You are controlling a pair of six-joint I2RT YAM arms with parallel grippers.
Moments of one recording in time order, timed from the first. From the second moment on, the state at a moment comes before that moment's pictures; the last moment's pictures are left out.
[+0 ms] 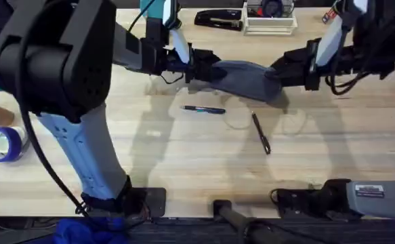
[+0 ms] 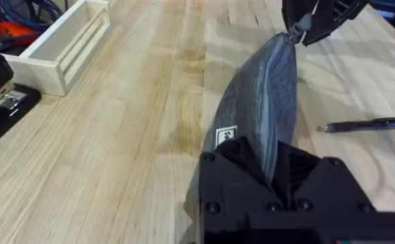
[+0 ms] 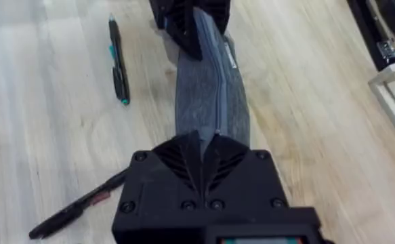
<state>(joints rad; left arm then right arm) -0.19 2.08 1.04 0.28 1.28 0.60 -0.12 1.53 0.98 -0.66 -0.90 -1.16</state>
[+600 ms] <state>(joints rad) -0.18 2.08 1.05 0.28 1.28 0.60 -0.02 1.53 0.98 -0.49 -0.85 -0.99</state>
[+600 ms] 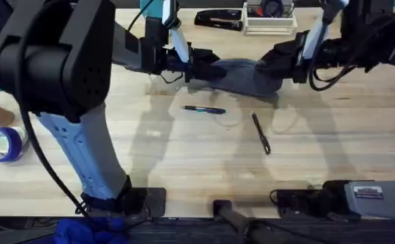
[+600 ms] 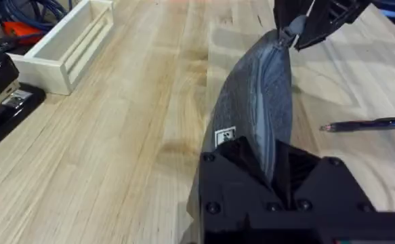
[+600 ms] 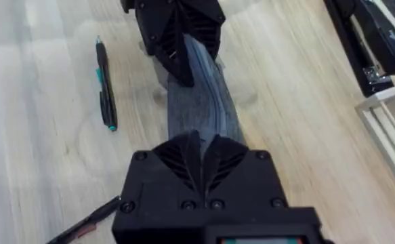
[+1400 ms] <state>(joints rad) -0.18 2.08 1.05 0.28 1.28 0.60 0.18 1.55 0.98 -0.33 -0.67 -0.83</state>
